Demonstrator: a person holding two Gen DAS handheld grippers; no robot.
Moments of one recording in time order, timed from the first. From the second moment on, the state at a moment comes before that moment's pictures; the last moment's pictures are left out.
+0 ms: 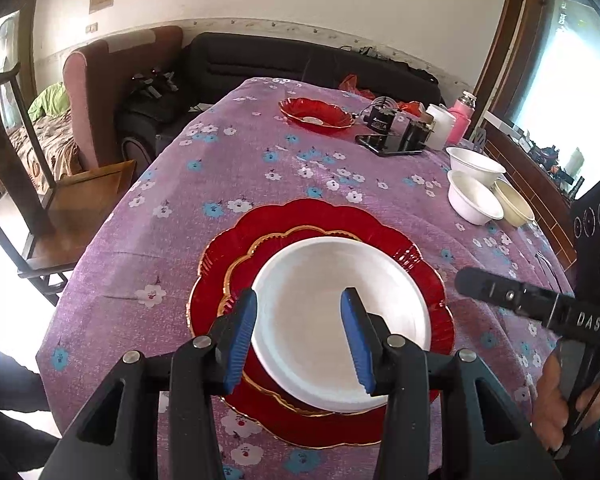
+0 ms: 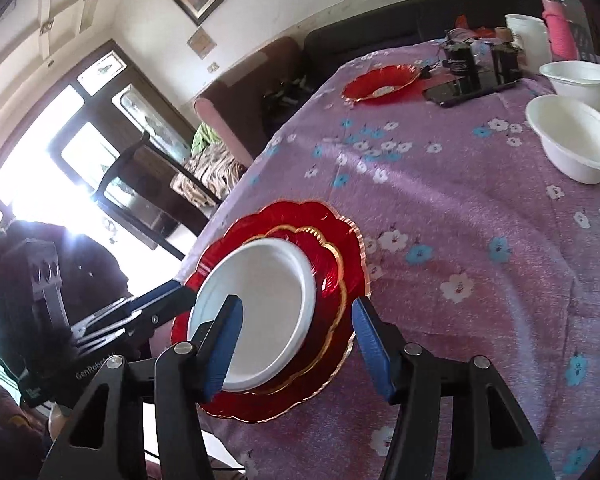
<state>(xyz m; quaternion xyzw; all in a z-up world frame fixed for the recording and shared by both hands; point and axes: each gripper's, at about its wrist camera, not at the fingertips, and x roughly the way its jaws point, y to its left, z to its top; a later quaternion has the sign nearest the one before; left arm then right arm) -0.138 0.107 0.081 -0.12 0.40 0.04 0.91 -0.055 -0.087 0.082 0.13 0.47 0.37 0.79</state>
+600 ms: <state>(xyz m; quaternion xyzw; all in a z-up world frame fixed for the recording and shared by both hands) -0.089 0.014 0.110 -0.08 0.41 -0.06 0.91 -0.020 -0.194 0.099 0.18 0.45 0.30 0.82</state>
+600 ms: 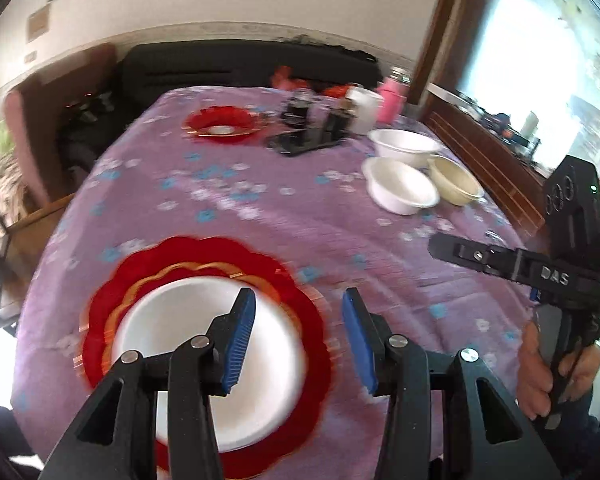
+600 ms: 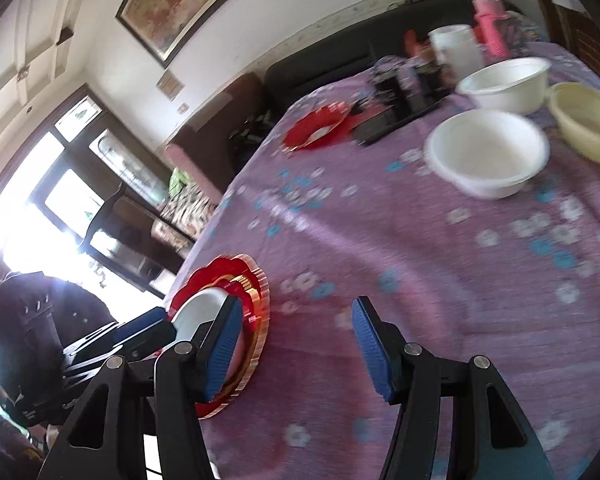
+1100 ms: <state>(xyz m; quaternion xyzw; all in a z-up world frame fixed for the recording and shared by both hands) 0.015 -0.142 0.082 -0.05 0.48 -0.18 0.86 0.054 -0.402 0.106 0.17 0.45 0.07 0.87</state>
